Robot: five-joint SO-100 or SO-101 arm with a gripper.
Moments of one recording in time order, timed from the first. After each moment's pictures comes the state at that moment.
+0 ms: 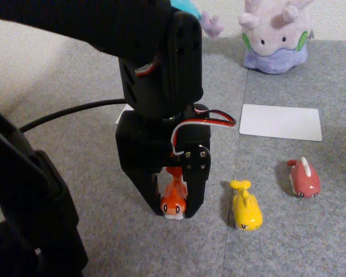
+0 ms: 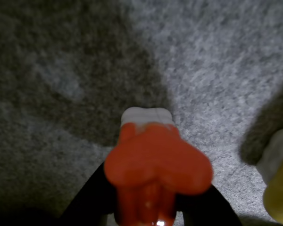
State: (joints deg) arm 45.6 110.5 140.2 59.6 37.3
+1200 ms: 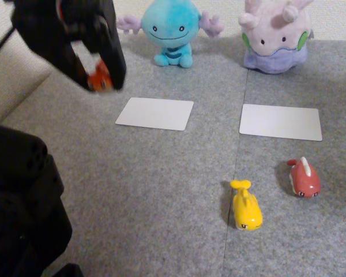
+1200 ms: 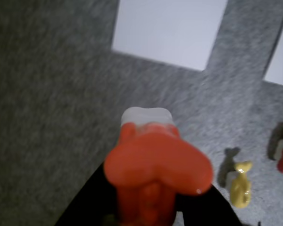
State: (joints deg) arm 6.6 120.5 112.1 77.8 74.3
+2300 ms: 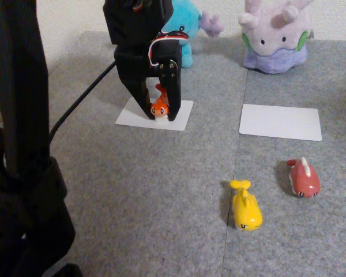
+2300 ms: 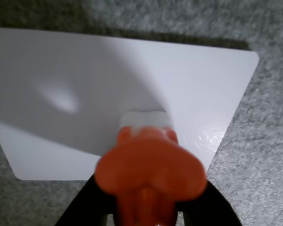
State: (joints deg) arm 11.9 65.9 85.8 62.0 75.5
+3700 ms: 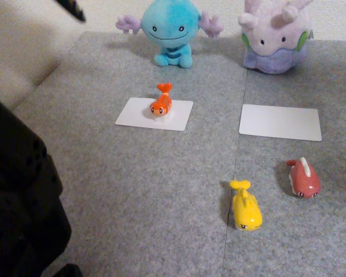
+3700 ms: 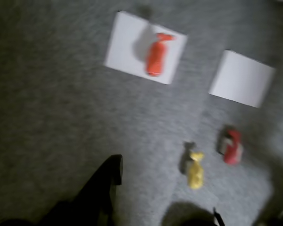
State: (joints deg) arm 12.0 119.4 85.5 96.1 64.2
